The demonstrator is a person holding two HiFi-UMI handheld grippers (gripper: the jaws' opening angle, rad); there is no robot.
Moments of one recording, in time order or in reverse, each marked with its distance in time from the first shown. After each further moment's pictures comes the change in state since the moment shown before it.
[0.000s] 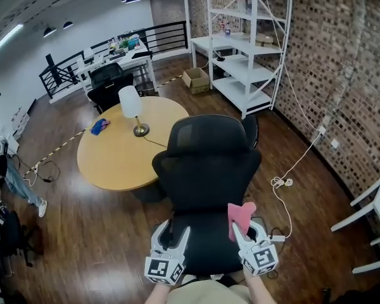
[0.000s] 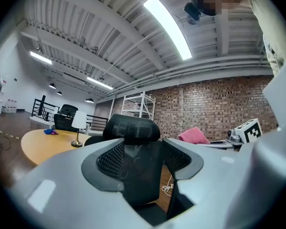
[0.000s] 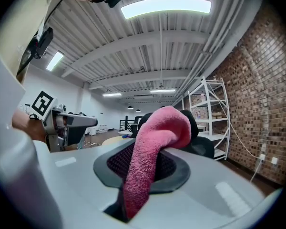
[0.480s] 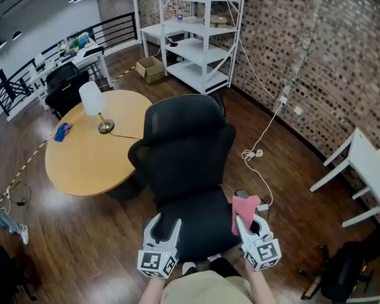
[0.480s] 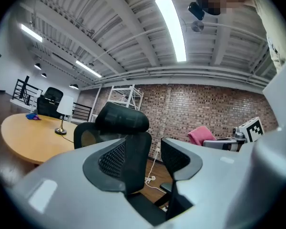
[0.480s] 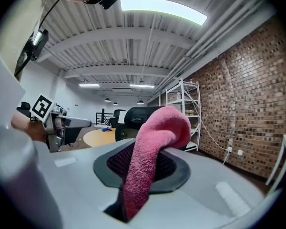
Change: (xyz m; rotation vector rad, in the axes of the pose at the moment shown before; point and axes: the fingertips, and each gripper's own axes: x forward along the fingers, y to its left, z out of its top) left arm -0.014 0.029 -0.029 -0.068 0.077 -0.218; right arm -0.054 0.032 -0.016 0.013 0.083 -0.295
